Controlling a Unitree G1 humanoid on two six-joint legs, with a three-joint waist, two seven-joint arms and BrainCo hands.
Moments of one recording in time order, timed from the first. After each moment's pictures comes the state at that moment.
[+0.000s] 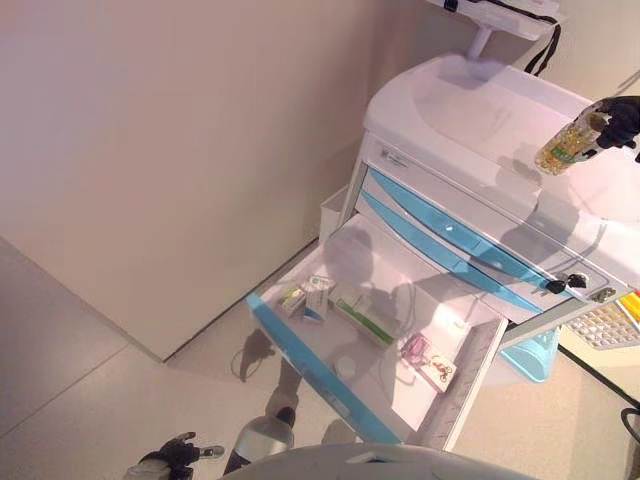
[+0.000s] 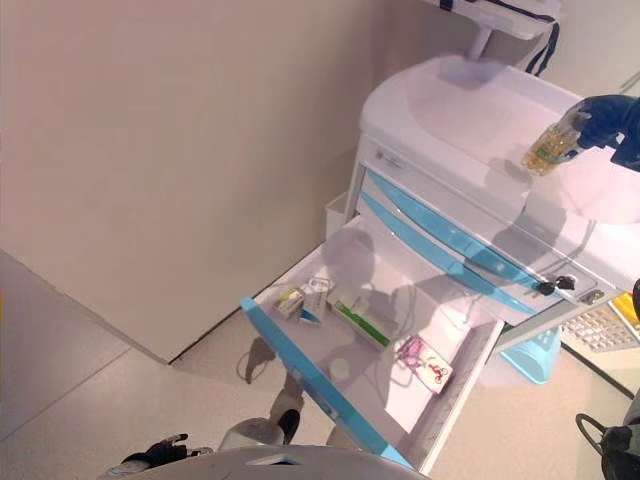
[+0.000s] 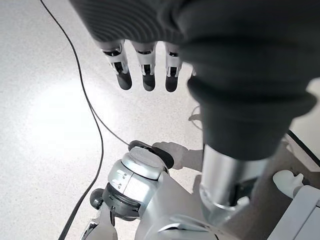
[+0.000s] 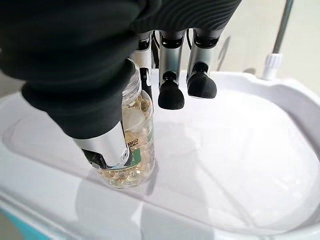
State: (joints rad) left arm 0.08 0.40 -0.20 1.15 -0.24 0.04 -0.10; right arm -1.32 -1.14 0.81 1.06 -0.18 -0.02 0.60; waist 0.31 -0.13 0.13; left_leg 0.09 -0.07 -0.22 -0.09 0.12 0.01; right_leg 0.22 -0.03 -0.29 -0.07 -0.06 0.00
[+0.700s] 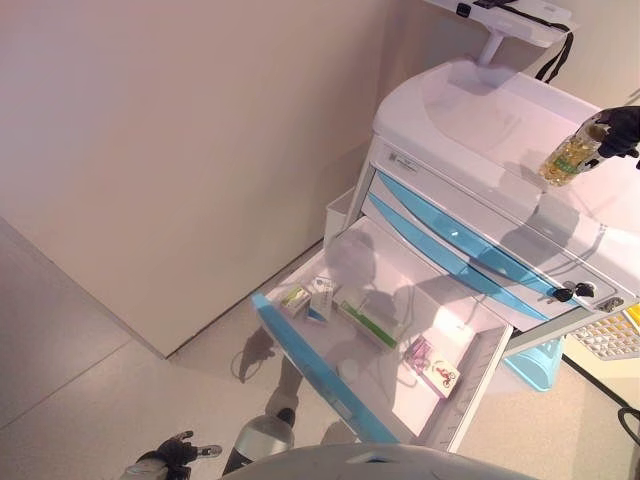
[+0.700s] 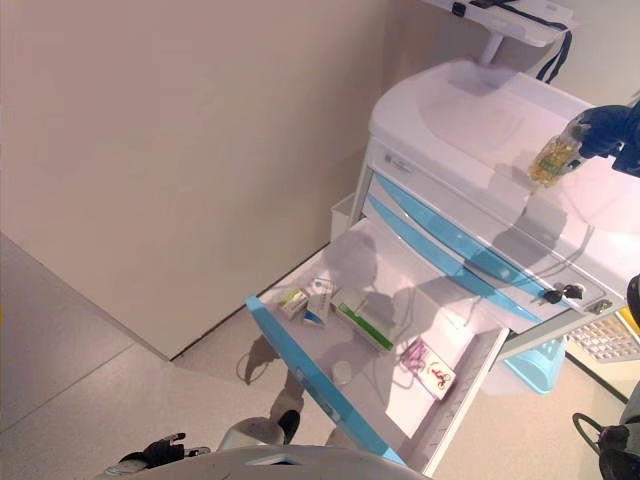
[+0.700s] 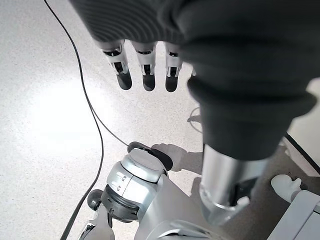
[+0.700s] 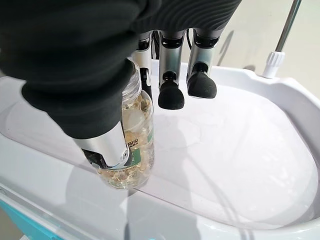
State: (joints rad) left arm 0.08 0.40 -0.20 1.15 -0.23 0.04 -0.10; right arm -1.32 -1.12 0.81 1.10 -0.23 -0.02 0.62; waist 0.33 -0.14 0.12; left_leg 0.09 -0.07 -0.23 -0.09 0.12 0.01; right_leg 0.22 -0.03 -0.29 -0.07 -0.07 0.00
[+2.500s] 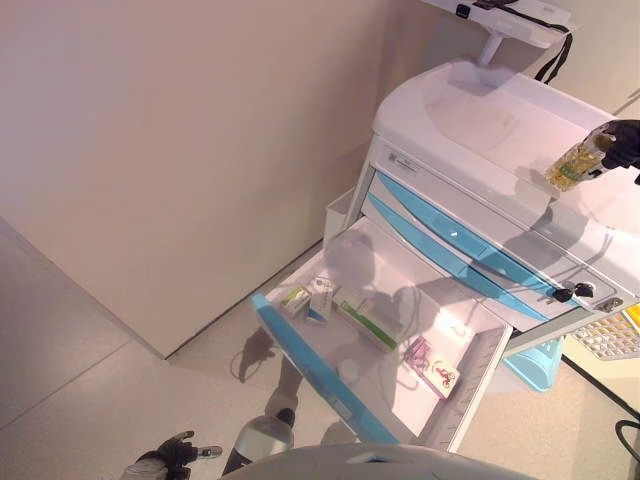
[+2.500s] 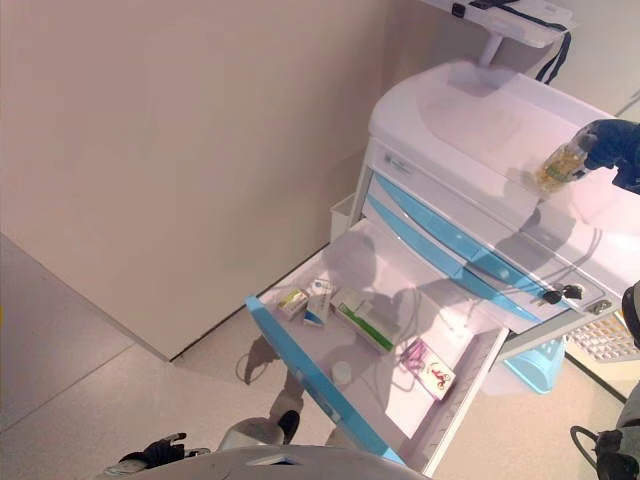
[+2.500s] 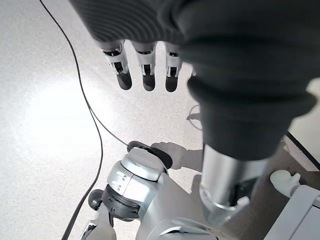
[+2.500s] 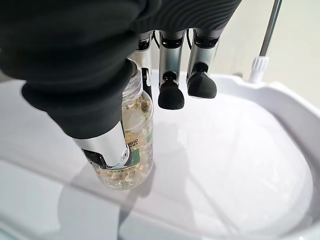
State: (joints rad) left arm 0.08 0.41 -0.20 1.16 -0.21 0.02 -0.12; right arm -1.23 -1.12 0.71 1.14 -0.27 -0.03 0.46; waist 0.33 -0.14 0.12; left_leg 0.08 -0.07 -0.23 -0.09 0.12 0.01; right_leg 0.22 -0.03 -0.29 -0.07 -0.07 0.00
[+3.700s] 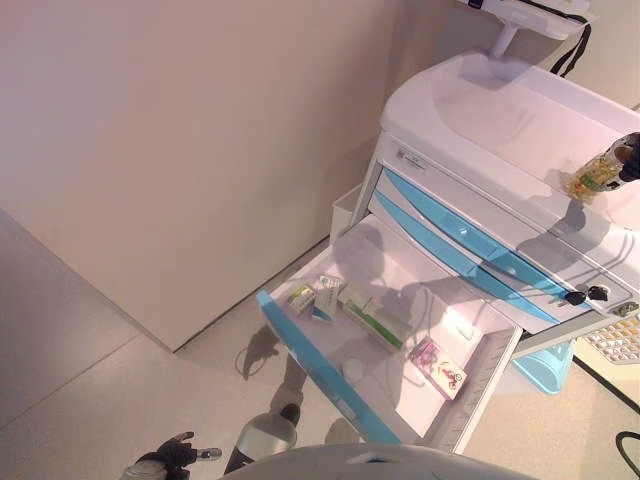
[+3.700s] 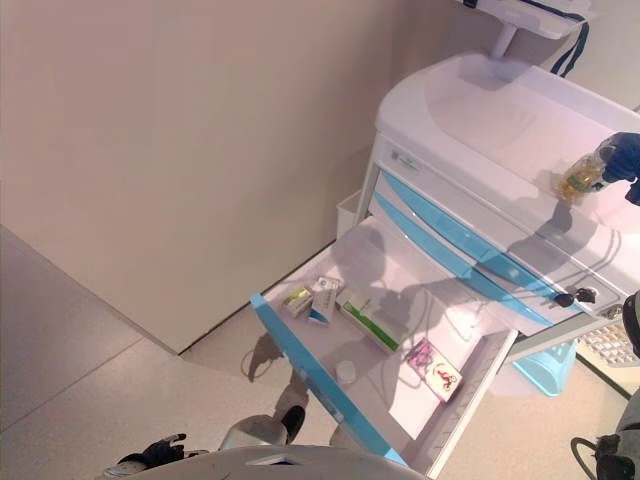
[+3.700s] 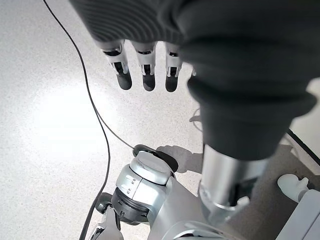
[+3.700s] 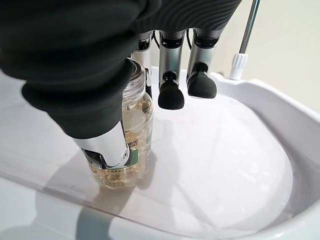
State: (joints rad) left arm 0.09 0.41 -0.20 1.16 -0.19 0.02 -0.12; right arm -1.15 -1.12 0.63 1.18 -0.37 -0.02 0.40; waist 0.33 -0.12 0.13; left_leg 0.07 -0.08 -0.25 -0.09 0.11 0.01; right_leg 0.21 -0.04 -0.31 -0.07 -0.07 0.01
